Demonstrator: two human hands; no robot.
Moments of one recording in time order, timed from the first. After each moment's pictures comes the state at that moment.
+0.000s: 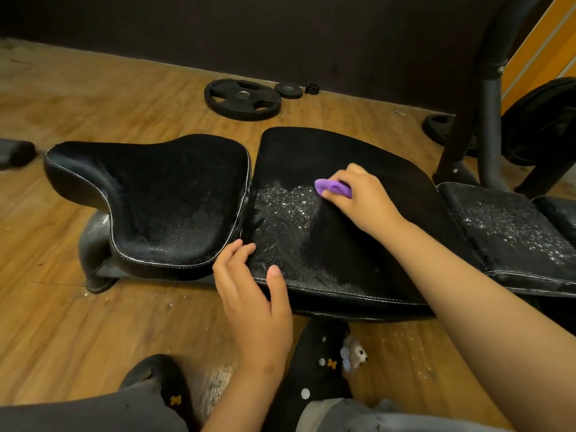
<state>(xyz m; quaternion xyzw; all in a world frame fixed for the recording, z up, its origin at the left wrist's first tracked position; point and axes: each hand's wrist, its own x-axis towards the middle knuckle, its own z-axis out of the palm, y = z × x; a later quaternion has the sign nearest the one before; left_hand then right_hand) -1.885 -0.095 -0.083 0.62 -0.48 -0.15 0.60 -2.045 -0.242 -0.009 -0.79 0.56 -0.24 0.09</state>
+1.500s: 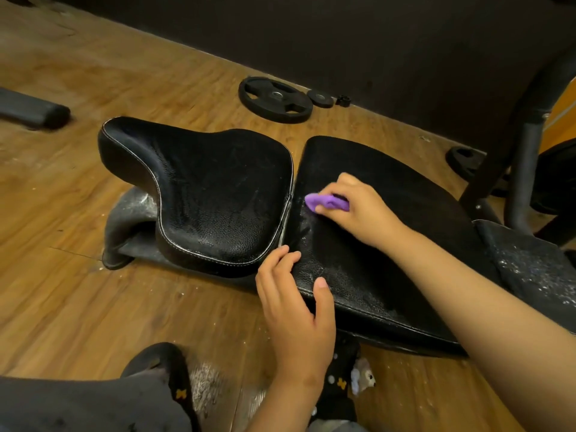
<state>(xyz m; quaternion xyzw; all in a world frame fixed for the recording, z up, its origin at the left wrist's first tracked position) -1.888 -0.097 -0.078 0.61 -0.43 -0.17 0.64 -1.975 -0.247 0.003 -0.86 0.47 -0.15 0.13</state>
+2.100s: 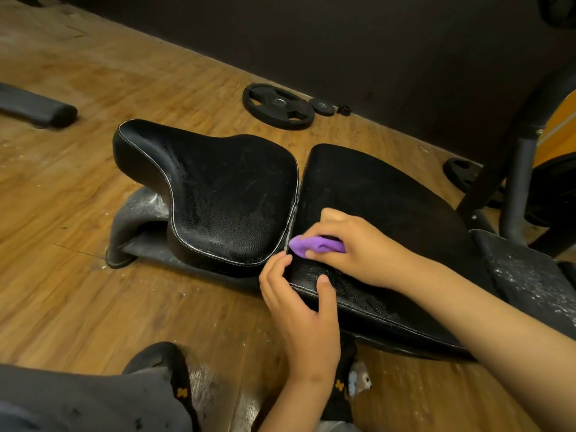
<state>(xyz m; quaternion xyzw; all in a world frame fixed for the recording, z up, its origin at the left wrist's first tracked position) -1.895 -0.096 -0.073 0.58 -0.33 -0.24 0.70 -1.958 -0.192 0.020 -0.90 0.39 -0.04 0.18</state>
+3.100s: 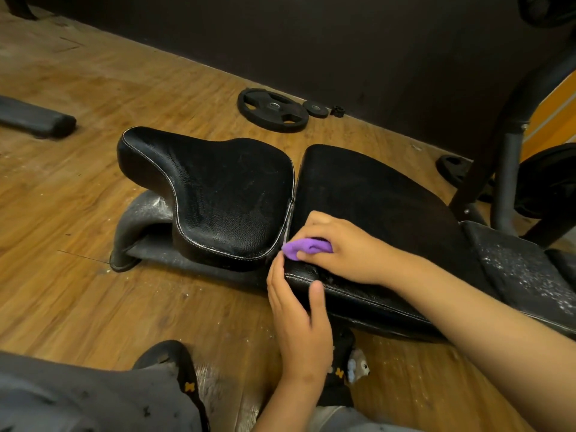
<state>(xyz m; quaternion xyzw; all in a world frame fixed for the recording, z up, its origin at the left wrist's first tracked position) -1.892 -0.078 -0.095 0.57 -0.38 -0.31 0.66 -1.947 -0.173 0.026 -0.89 0.39 -0.03 0.24</state>
